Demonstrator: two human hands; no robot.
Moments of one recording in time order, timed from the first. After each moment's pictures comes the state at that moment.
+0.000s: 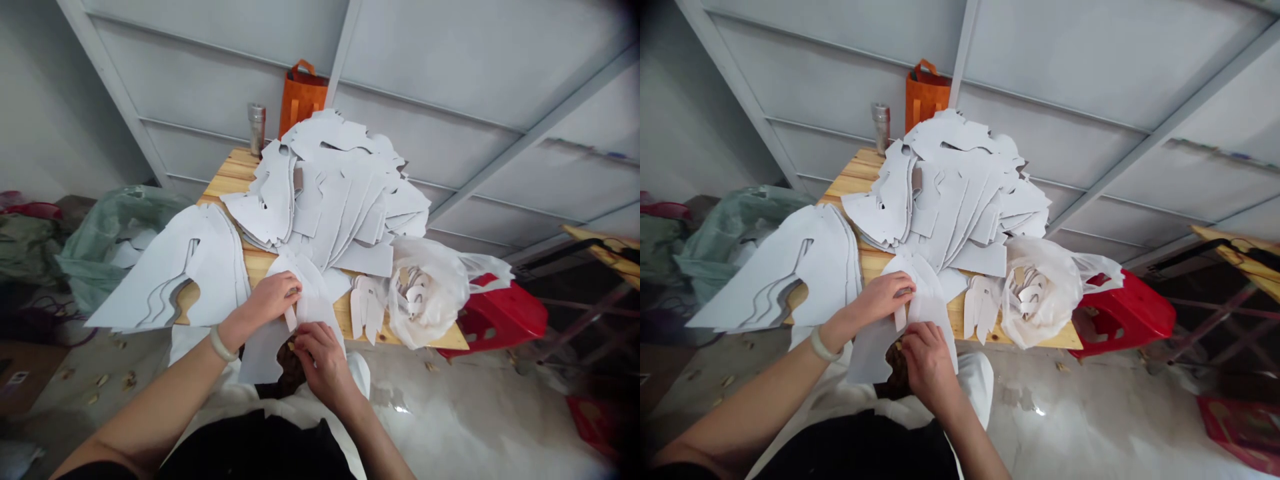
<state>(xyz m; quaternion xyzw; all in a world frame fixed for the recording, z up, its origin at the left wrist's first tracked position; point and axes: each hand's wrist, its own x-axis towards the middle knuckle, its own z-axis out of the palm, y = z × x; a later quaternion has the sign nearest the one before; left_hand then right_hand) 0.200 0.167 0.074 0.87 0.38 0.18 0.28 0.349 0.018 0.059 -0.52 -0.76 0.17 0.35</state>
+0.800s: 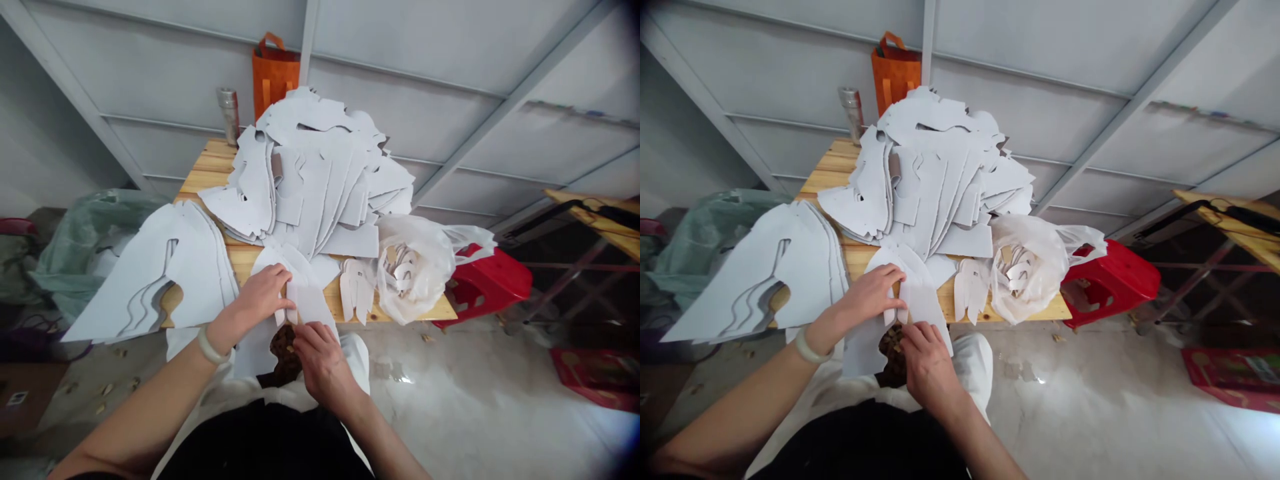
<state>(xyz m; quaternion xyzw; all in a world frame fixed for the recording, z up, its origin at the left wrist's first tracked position) 0.205 0.157 0.083 0.91 0.38 0.07 0.17 0.354 -0.006 0.057 -0.54 -0.79 0.11 0.26</state>
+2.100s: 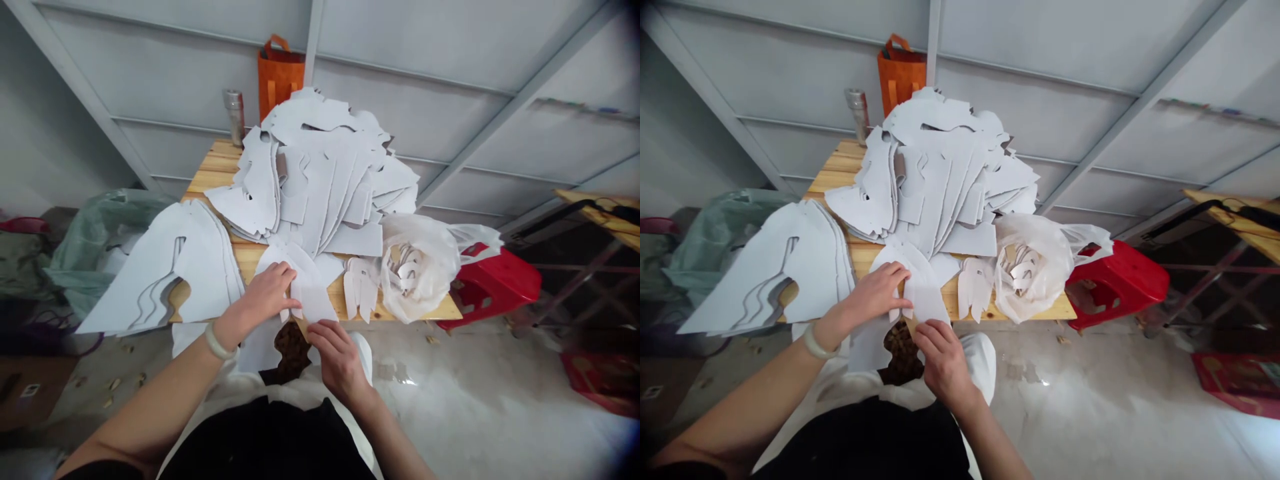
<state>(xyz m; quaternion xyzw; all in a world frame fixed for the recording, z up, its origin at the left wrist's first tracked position) 0.205 0.150 0.087 0.92 0.36 0.06 0.14 0.372 -0.011 0.053 -0.49 -0.78 0.06 0.39</state>
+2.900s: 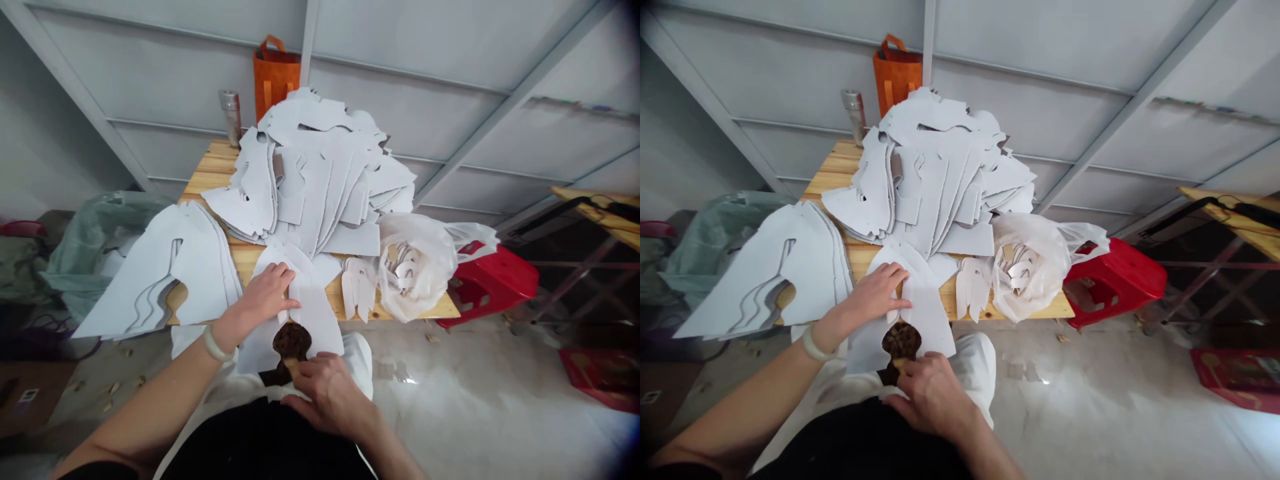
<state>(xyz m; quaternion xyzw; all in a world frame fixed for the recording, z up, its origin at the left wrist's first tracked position) 0.205 0.154 0.082 0.92 0.36 0.07 0.13 0.355 -0.036 0.063 -0.48 -0.86 0.15 0.12</state>
